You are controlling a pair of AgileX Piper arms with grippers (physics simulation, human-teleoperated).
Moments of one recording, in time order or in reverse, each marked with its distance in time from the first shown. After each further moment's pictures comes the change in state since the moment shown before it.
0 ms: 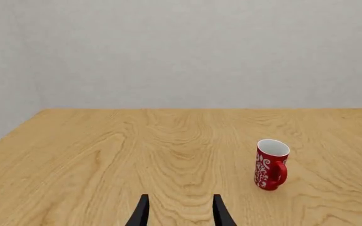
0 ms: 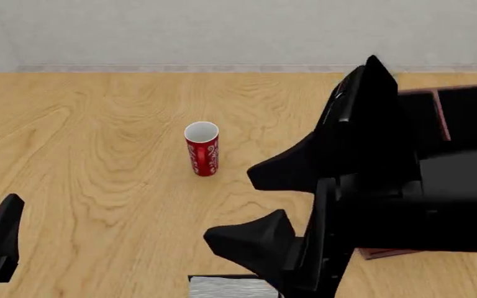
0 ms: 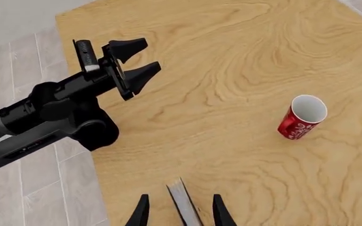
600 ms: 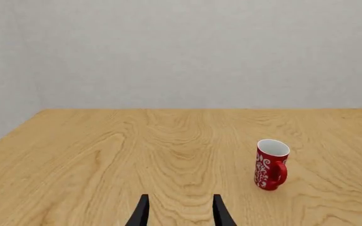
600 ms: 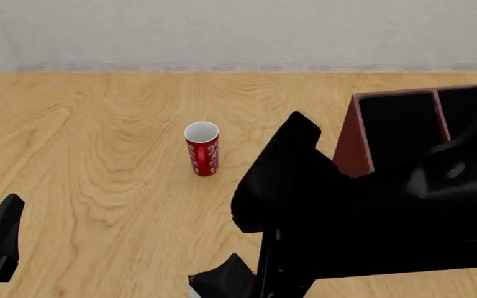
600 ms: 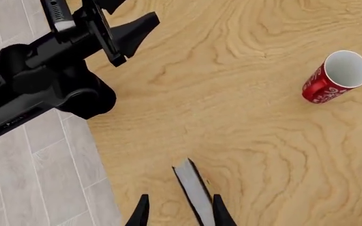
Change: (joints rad) left arm 0.000 0.000 0.000 0.000 0.000; right arm 0.045 0.145 -0.036 0.129 0.056
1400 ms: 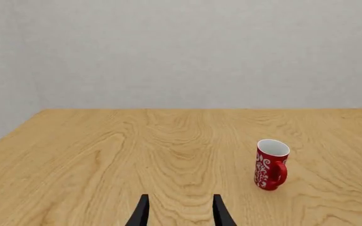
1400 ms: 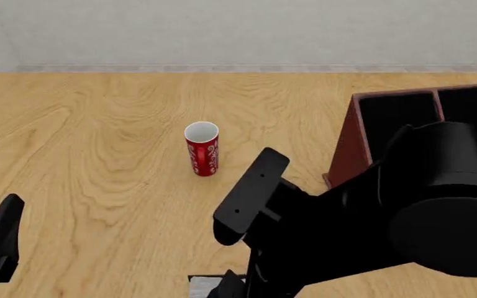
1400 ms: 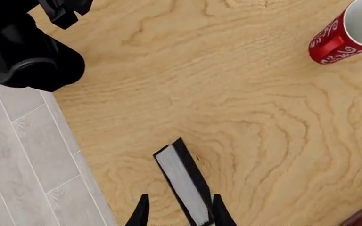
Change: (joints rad) left arm 0.000 0.000 -0.001 0.001 0.000; right arm -0.036 0.114 0.011 0.095 -0.015
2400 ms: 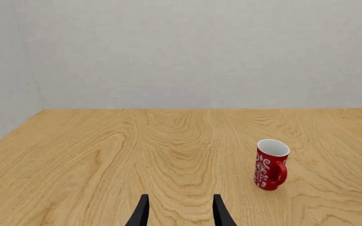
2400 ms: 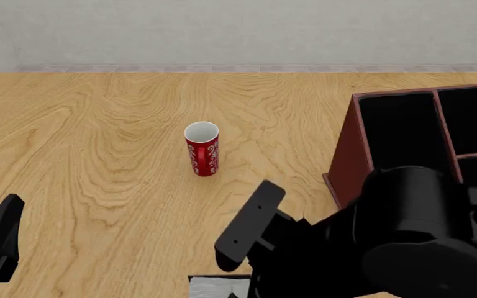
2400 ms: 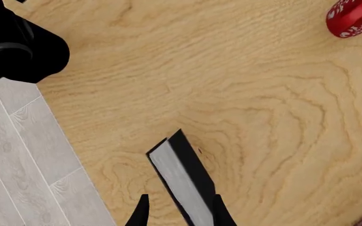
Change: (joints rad) left arm 0.000 0.000 0.000 0.000 0.000; right arm 0.013 0.035 0.107 -0.077 0.052
